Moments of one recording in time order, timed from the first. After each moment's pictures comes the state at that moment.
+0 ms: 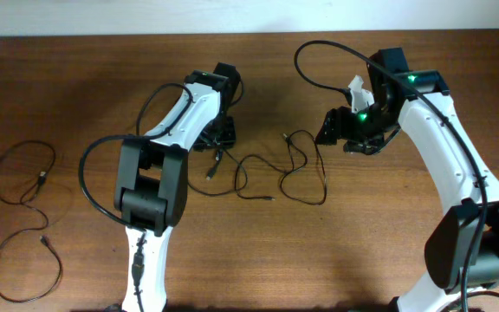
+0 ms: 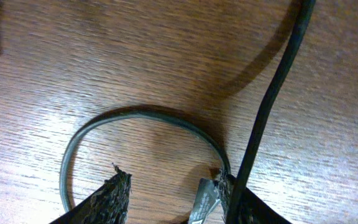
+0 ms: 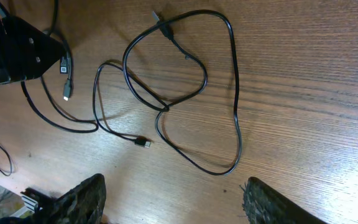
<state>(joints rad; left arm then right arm) -0.31 2.29 1.83 -1.16 -0.12 -0.47 0.13 1.83 1.58 -1.17 -0.44 0.22</state>
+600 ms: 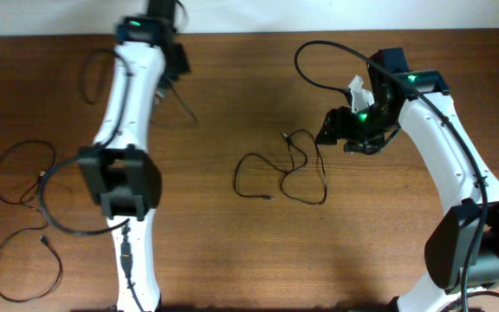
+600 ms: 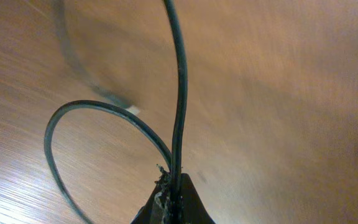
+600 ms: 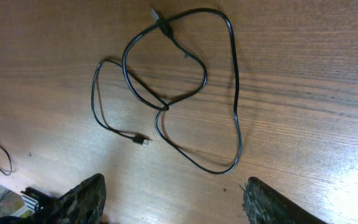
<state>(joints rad) -0.10 2.38 2.41 -1.26 -0.15 -0.41 0.13 1.83 1.58 -1.18 -0.44 0.22</state>
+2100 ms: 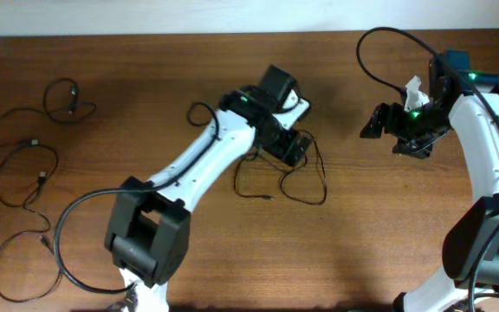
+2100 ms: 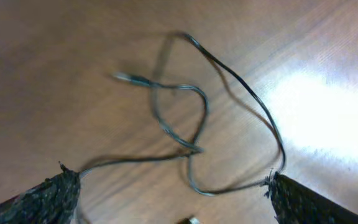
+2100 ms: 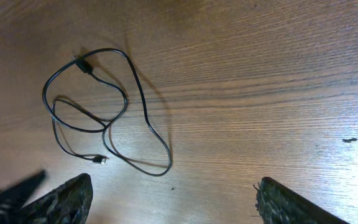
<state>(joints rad) -0.58 1.99 1.65 -0.84 0.19 0.05 -0.13 1.84 1.58 -1.23 -0.40 0.18</state>
